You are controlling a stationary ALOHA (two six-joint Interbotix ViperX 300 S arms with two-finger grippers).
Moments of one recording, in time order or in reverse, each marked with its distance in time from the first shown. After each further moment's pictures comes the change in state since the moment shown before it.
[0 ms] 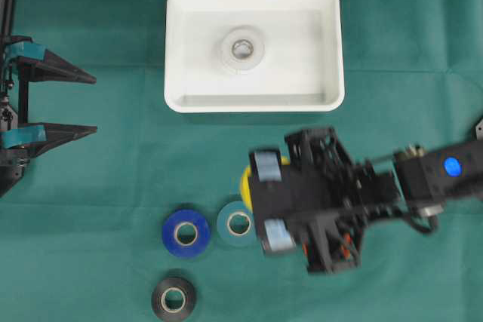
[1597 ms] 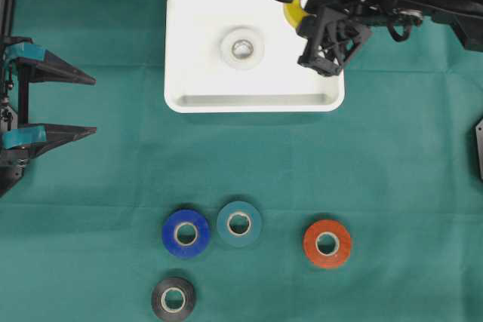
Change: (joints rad) left arm 0.000 0.000 0.000 0.000 0.017 0.000; right arm -0.529 -0.061 0.149 -0.107 -0.058 0.006
